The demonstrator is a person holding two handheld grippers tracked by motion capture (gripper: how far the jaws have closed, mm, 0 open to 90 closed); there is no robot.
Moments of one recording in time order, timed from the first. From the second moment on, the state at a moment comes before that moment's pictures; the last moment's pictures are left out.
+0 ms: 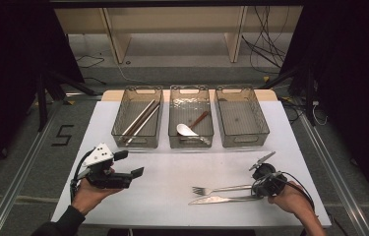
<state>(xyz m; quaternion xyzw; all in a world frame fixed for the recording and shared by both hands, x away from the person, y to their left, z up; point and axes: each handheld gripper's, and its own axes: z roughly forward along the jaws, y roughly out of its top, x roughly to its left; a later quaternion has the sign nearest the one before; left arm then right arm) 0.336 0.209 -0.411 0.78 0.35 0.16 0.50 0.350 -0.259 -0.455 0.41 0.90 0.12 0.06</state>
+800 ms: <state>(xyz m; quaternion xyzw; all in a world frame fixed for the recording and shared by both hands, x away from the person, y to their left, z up) 0.336 0.208 -0.411 0.78 0.34 0.16 0.50 0.326 -0.217 -0.443 0.29 0.95 0.14 0.04</state>
